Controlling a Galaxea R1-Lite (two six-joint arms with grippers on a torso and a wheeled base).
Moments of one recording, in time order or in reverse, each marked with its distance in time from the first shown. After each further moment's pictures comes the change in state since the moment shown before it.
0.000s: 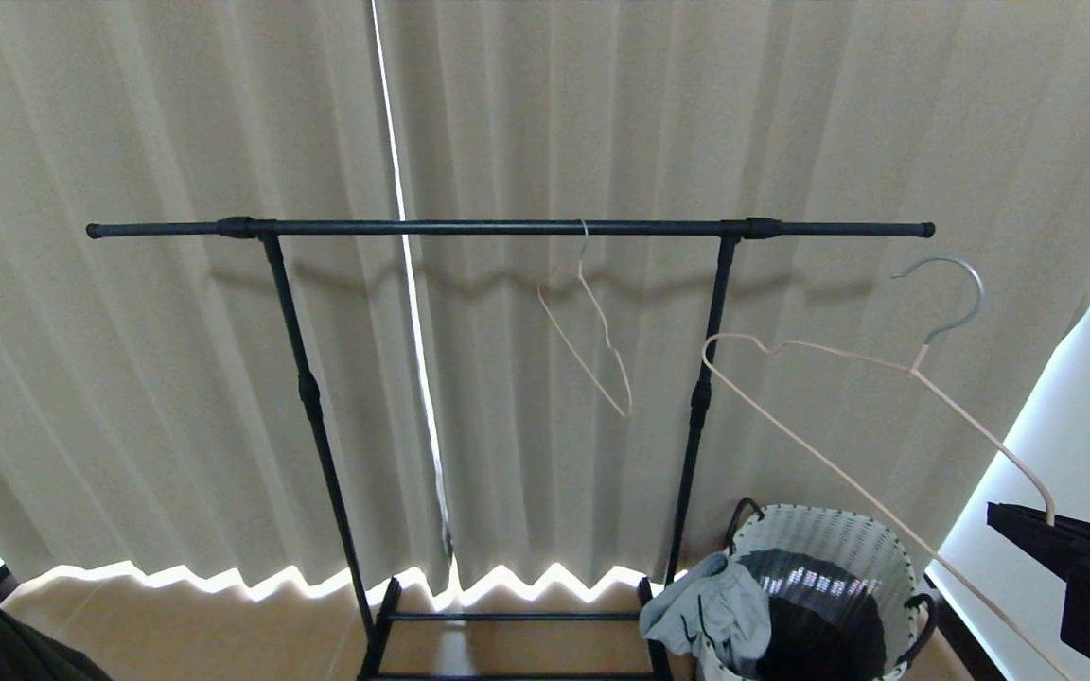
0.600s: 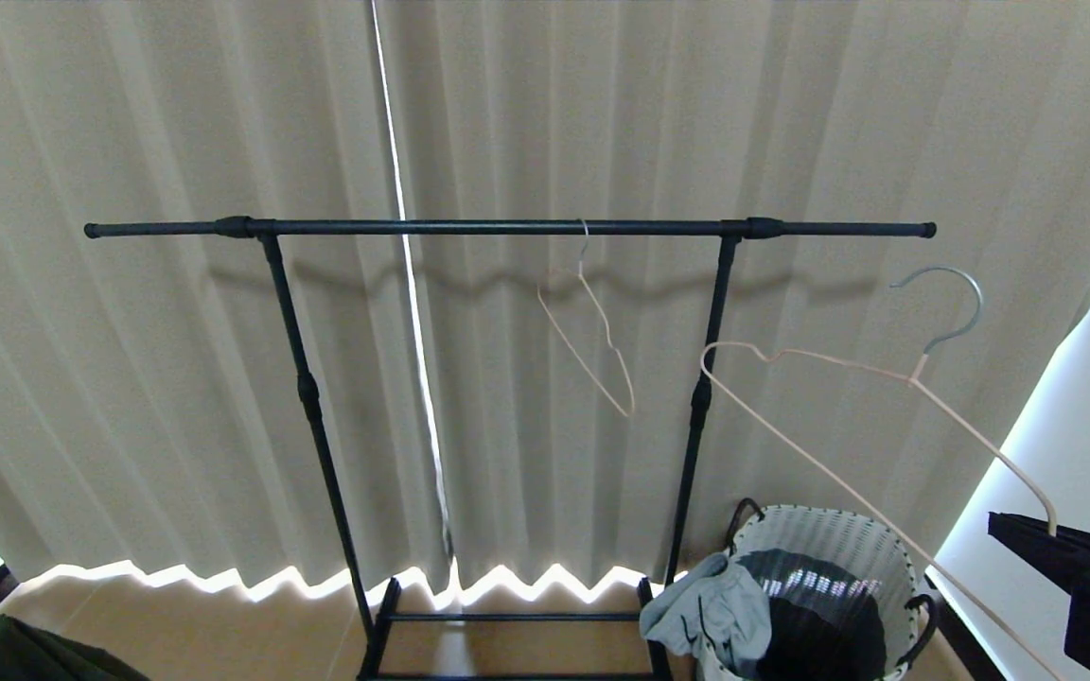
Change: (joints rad) left arm -0.051 -0.002 0.017 0.000 0.000 0.004; right arm 0.000 -0.028 0.030 -0.016 0.018 0.003
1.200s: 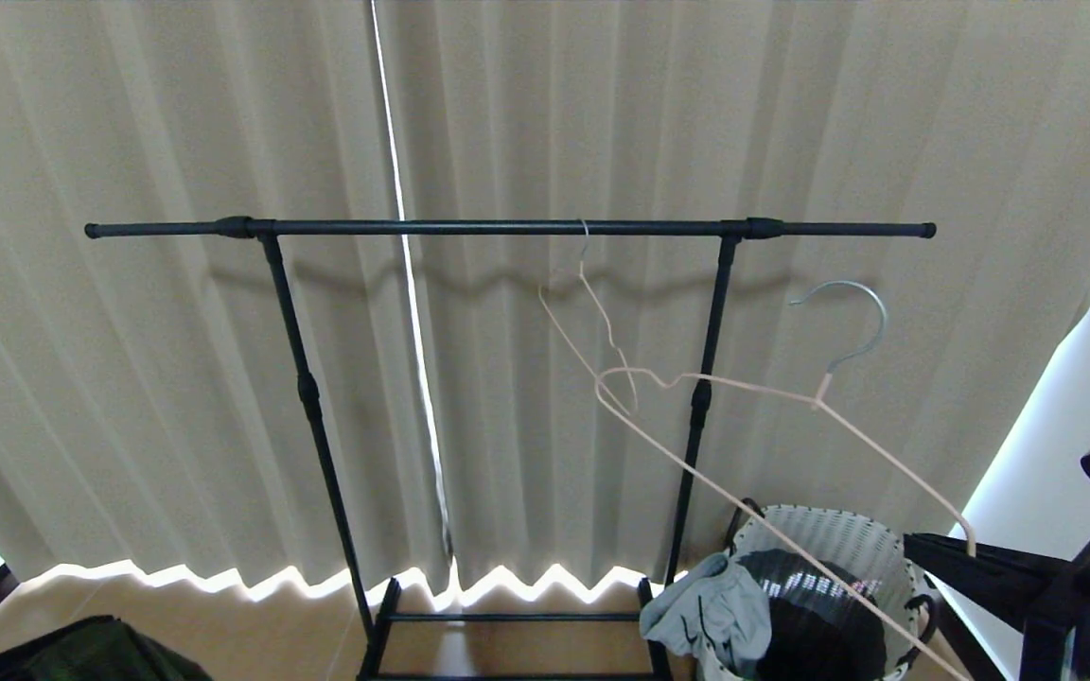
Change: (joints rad) left arm -0.104 0.193 -0.064 0.001 -0.131 0.001; right arm 0.215 0.074 -0.026 -0.029 0.097 0.088
